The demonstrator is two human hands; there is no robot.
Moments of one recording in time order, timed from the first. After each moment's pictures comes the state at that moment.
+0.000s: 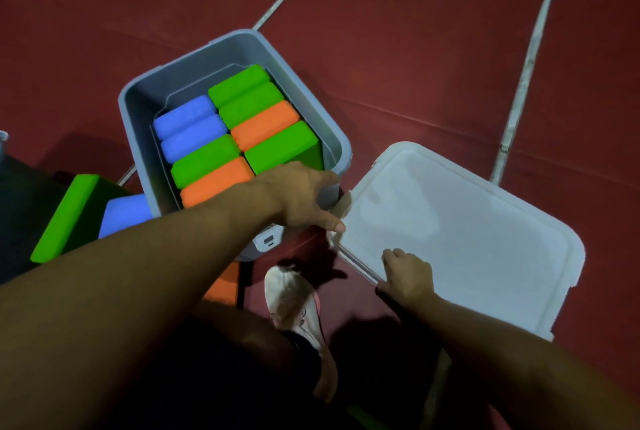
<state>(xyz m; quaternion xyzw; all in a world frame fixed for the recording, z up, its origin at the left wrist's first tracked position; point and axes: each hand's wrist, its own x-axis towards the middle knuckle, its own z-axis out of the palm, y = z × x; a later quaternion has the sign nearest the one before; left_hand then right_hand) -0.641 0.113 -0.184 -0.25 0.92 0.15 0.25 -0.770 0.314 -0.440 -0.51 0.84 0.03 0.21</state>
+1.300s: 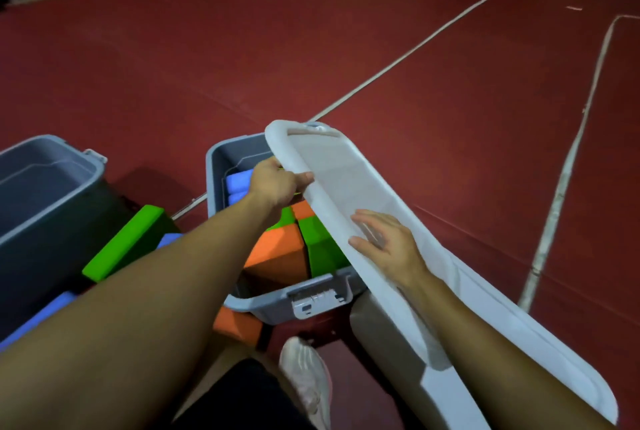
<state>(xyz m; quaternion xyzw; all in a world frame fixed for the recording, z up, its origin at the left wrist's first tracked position) -0.586 0.030 -0.126 -0.52 0.51 0.59 -0.36 -0.763 0.157 -0.237 -0.60 0.63 -0.45 0.20</state>
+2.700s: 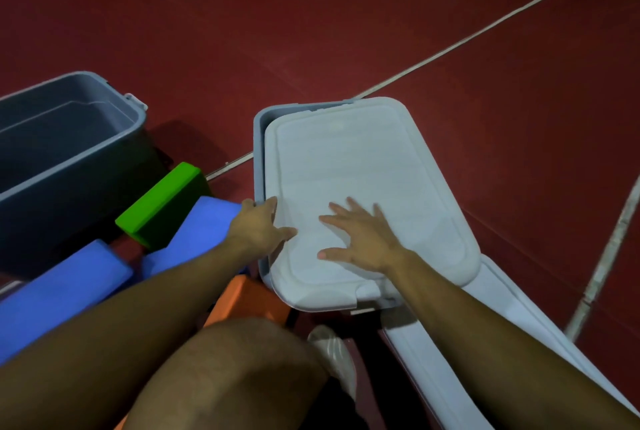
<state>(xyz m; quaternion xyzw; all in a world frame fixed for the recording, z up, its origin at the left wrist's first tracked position) -0.436 0.003 -0.245 -0.65 0.72 0.25 -0.03 -0.661 0.057 -0.261 -0.74 0.64 -0.03 0.22</state>
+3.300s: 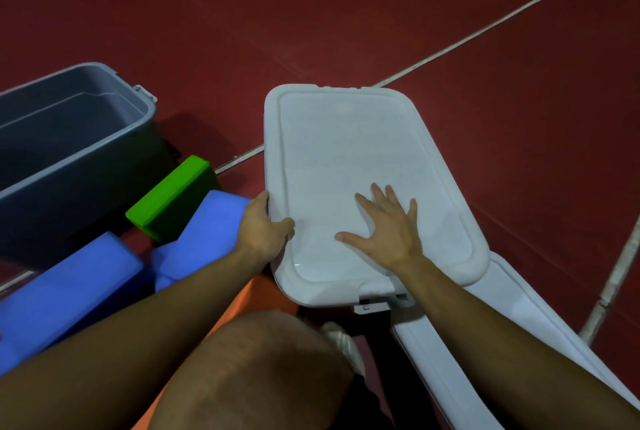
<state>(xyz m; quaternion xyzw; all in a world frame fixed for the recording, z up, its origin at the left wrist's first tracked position) -0.432 0.019 -0.255 -0.66 0.57 0.40 -0.29 -0.668 0.057 -0.282 -0.68 0.72 -0.08 0.10</state>
